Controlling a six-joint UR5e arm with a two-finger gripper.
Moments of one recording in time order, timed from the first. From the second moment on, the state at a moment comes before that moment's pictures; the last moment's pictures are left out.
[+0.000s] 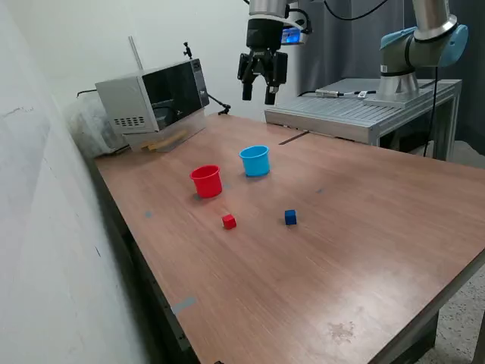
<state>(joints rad) 0.02 -1.12 1.44 -2.23 -1.61 3.17</state>
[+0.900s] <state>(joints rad) 0.02 -0.70 1.16 -2.27 -1.61 3.20</state>
